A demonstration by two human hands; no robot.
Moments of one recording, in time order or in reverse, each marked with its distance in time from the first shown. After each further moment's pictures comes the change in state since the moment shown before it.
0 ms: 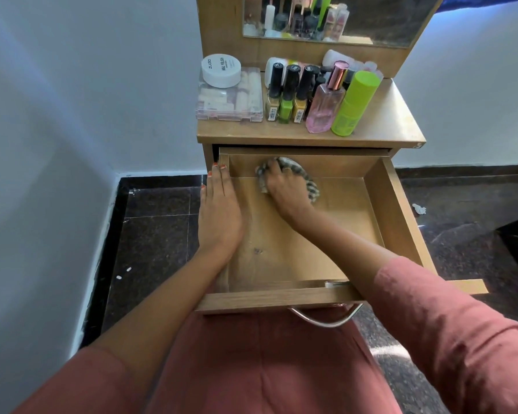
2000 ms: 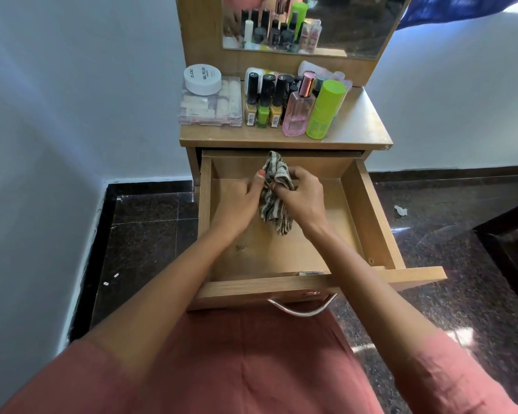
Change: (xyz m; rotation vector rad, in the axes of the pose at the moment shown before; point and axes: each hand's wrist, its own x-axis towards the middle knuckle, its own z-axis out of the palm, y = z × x) left_hand -0.004 0.062 -0.029 -0.615 -0.258 -0.060; right_hand -0.057 0.027 -0.059 1.250 0.110 0.634
